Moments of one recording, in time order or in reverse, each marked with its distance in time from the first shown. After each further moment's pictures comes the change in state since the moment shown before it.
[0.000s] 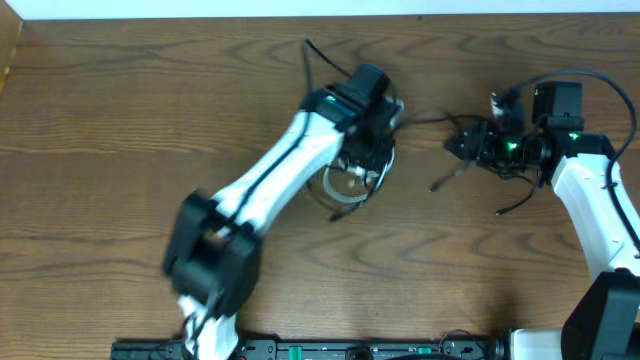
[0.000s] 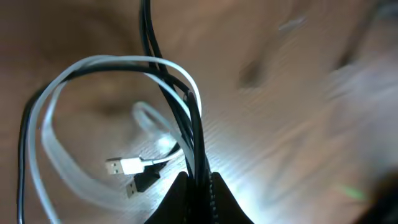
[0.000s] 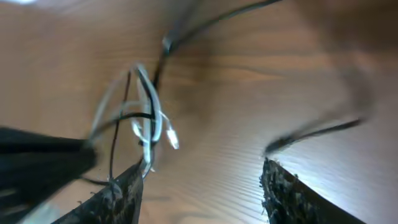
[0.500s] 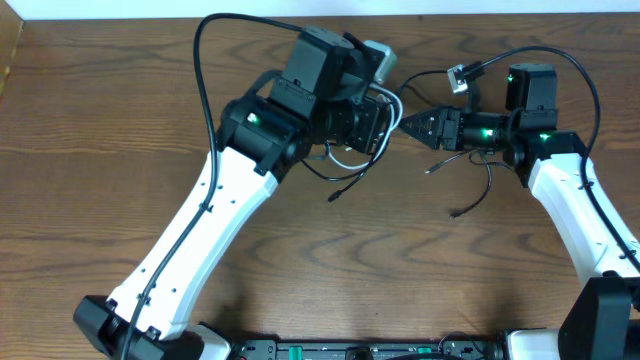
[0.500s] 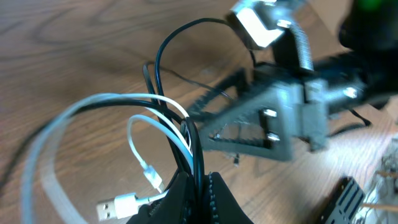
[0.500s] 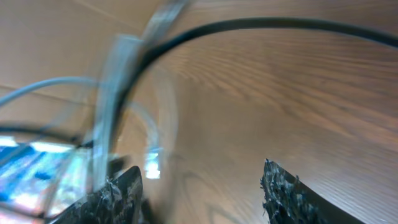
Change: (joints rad) left arm 0.037 -0.283 0.058 0.018 0.034 -0.097; right arm 0.123 0.000 0.000 0.302 -0.339 0.085
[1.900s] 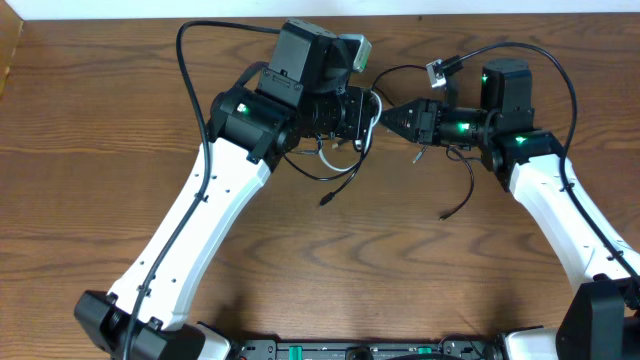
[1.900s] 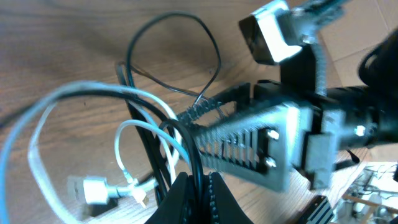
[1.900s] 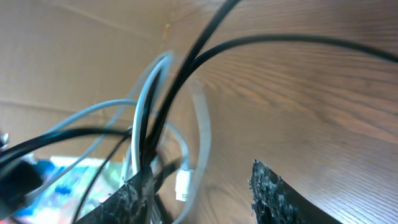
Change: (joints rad) left arm 0.051 0.018 0.000 -0.017 0.031 -0.159; right arm 0.106 0.000 0.000 0.142 0.062 0.229
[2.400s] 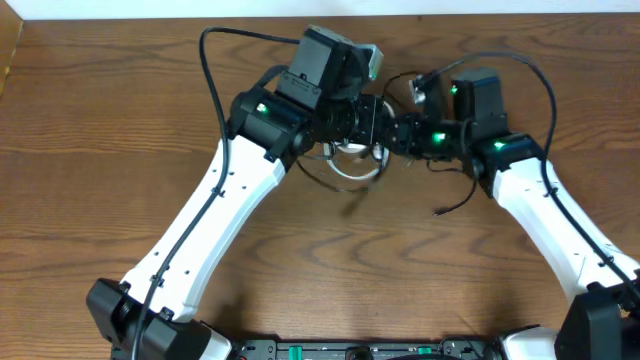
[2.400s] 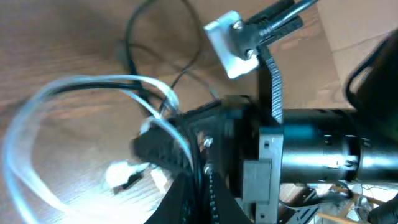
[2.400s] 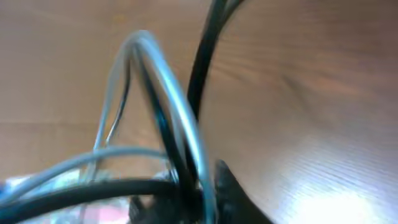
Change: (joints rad) left arm -0.041 0.028 -0.008 -0.003 0.007 -0.064; right arm 0.105 -0.007 0.006 -0.158 0.269 0.056
